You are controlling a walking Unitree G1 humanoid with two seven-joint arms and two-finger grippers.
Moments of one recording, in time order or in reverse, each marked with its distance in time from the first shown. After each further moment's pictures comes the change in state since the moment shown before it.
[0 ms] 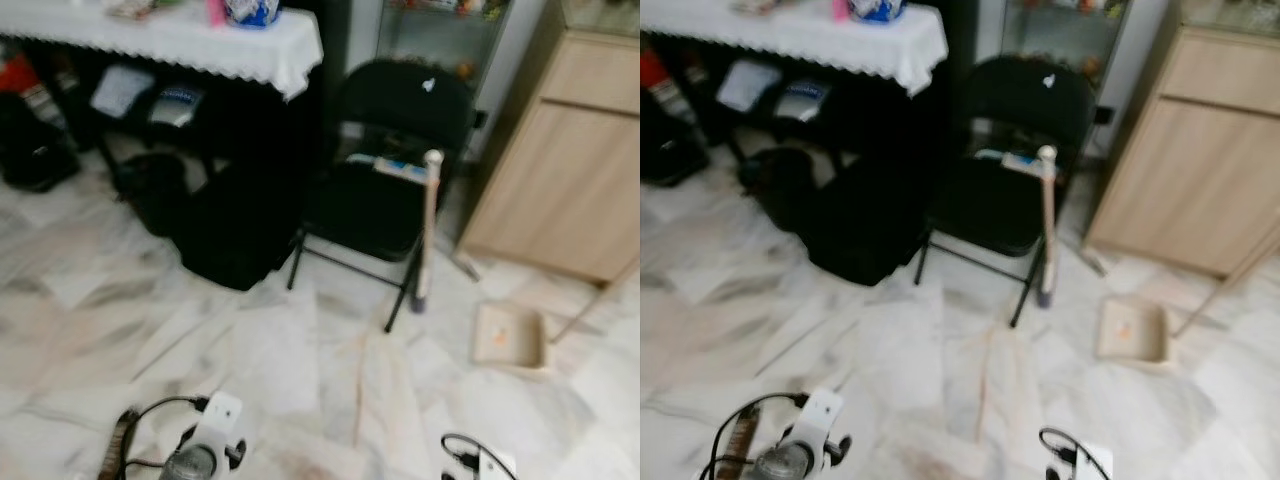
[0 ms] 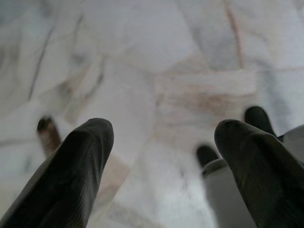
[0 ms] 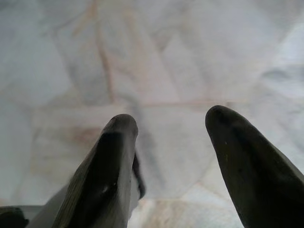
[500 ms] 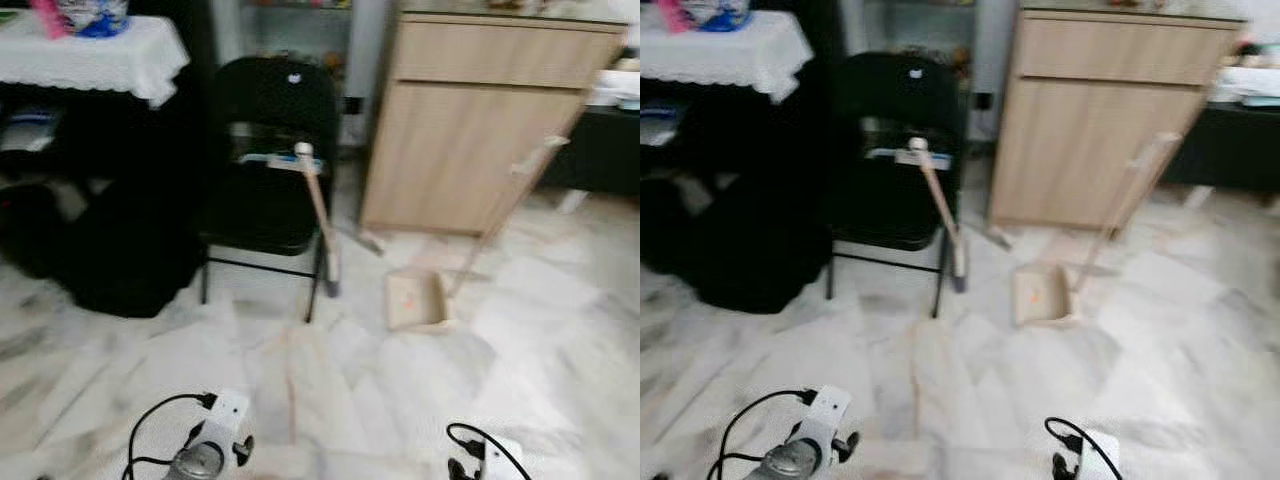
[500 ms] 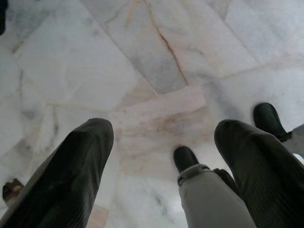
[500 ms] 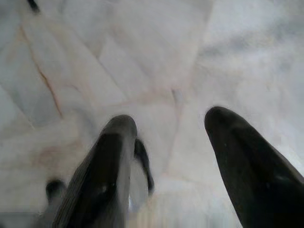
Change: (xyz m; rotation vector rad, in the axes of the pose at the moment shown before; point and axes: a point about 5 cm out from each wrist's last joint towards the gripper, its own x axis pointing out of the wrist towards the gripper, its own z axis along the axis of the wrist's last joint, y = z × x) left arm 0.000 -0.004 -0.001 -0.006 0.001 -0.007; right arm -0.002 -0.001 -0.007 0.003 0.010 -0.003
